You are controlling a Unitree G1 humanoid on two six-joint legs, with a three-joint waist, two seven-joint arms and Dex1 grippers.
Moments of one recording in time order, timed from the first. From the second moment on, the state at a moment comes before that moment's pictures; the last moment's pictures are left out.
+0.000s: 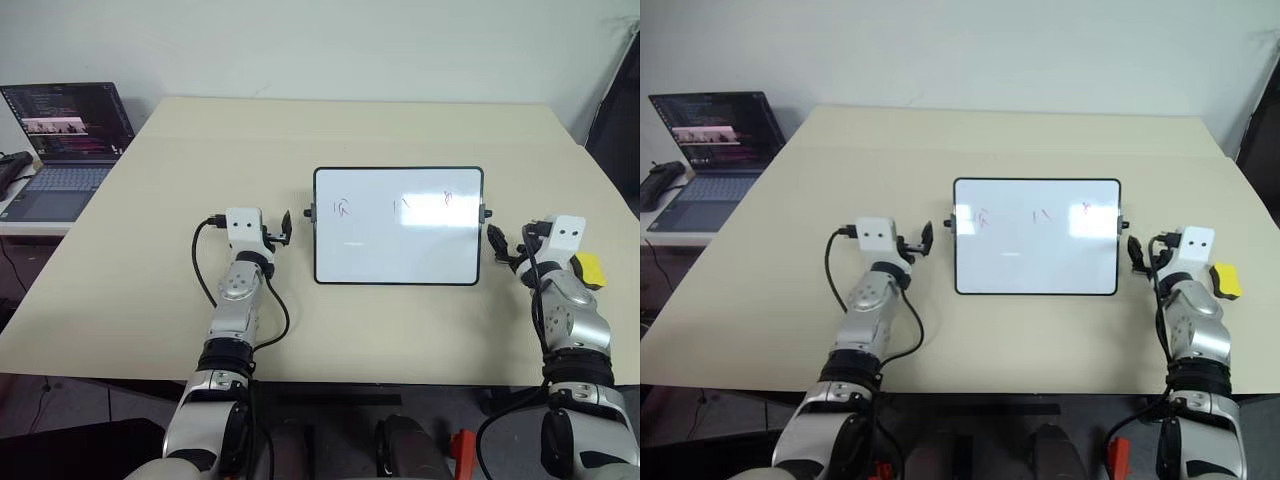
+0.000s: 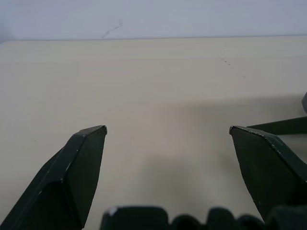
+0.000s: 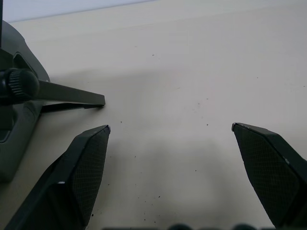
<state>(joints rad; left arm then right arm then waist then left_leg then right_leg) -0.59 0.15 0.13 0.59 -0.08 -0.13 -0.08 -0.48 -0.42 -0.35 0.46 0.30 0.21 0.31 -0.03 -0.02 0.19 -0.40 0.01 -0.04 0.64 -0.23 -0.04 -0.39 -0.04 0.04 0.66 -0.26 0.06</state>
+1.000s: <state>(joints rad) -0.54 0.55 -0.03 -0.07 -0.62 0.61 -1.01 -0.50 -0.79 -0.42 0.66 0.36 0.40 0.57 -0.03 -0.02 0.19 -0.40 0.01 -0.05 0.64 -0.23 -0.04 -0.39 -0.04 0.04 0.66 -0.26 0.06</state>
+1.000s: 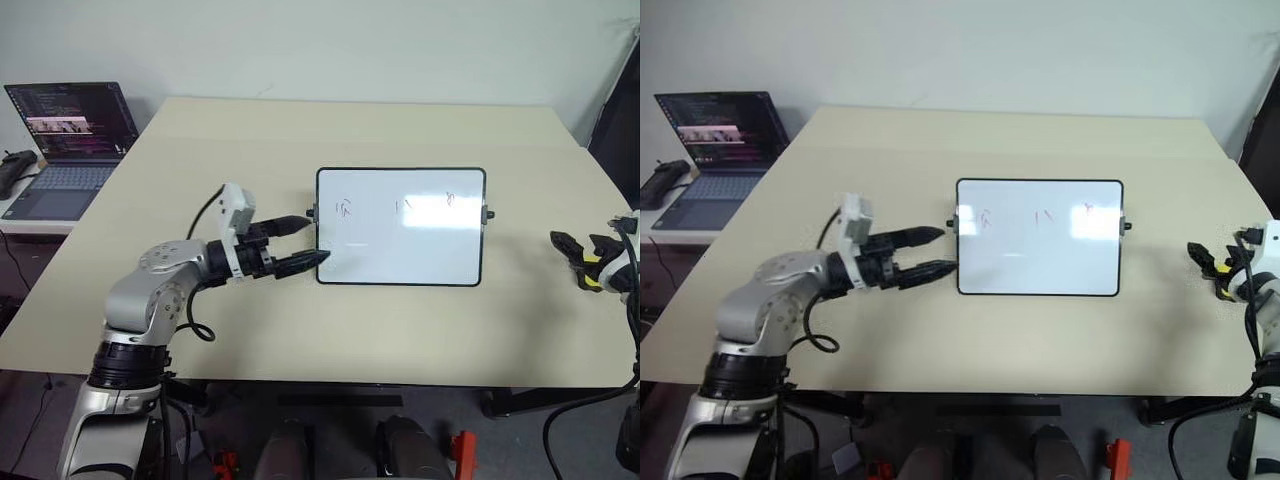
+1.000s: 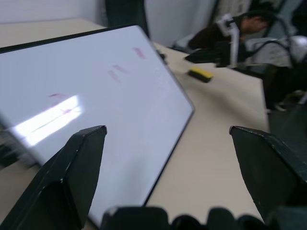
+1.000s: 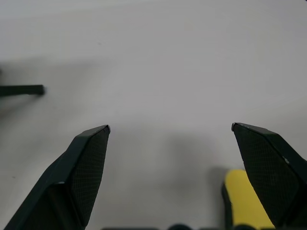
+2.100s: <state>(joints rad) -0.64 0.34 -0.23 -0.07 -0.55 0.61 -1.01 -0.61 -0.85 -0.33 0.91 0.22 0.42 0.52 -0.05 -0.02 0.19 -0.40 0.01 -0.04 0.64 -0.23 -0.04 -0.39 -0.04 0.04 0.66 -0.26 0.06</state>
